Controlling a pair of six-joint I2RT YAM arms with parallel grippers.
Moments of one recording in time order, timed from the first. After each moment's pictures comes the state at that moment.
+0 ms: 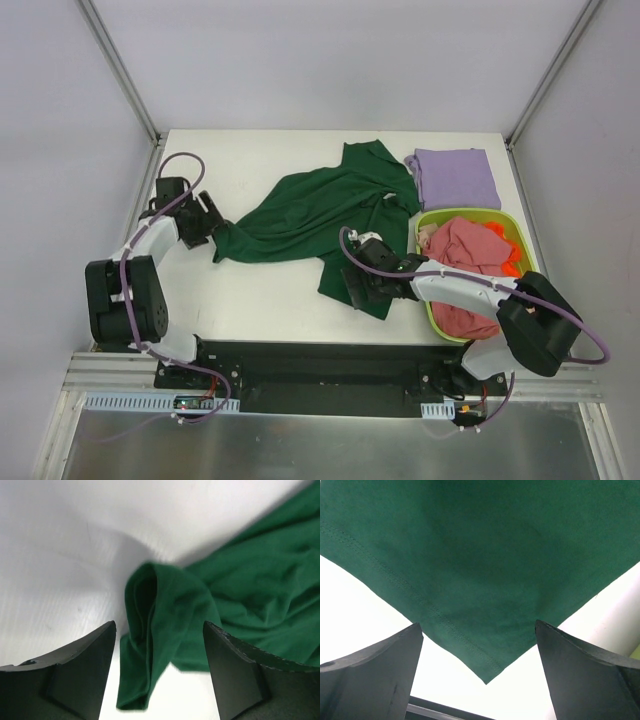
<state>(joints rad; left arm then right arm) 0.14 1.55 0.96 -0.37 0.21 -0.50 0.87 1.44 0.77 -0.47 0.18 0.42</state>
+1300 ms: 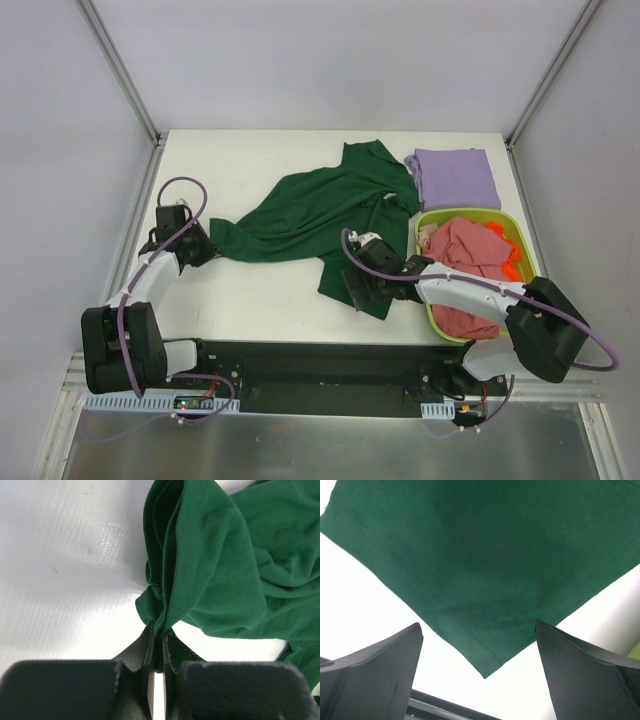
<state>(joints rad) 0.12 1.26 0.66 -0.32 0.21 -0.51 0.87 1.41 0.76 -0.47 0.17 0.38</state>
